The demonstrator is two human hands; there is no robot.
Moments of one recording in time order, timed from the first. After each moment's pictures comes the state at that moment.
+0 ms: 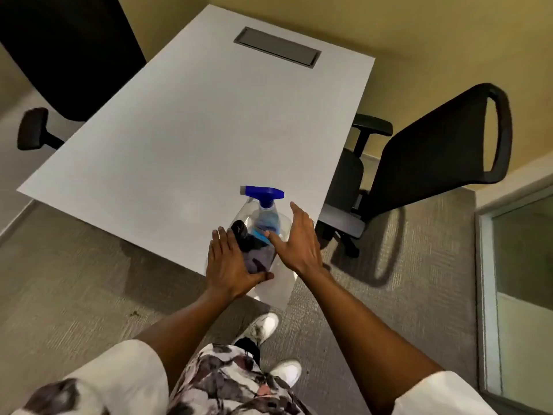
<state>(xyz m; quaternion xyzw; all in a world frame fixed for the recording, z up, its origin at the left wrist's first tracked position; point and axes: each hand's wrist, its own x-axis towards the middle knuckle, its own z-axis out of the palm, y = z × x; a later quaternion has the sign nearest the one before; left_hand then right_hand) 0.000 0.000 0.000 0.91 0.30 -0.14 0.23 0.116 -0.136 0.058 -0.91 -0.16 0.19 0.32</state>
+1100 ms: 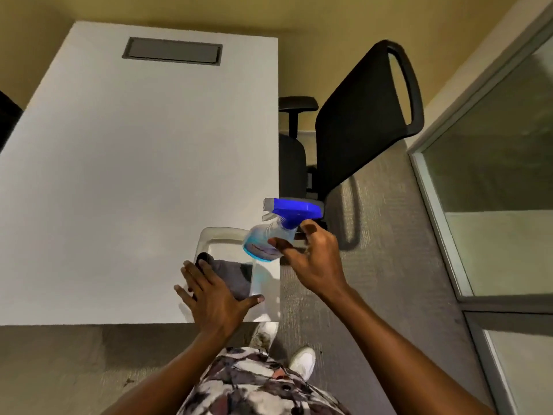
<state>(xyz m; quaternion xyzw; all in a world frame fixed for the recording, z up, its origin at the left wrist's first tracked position) 0.014 -0.012 0.029 0.93 0.27 -0.18 0.19 0.100 -0.196 0.127 -0.90 -0.01 0.06 0.44</state>
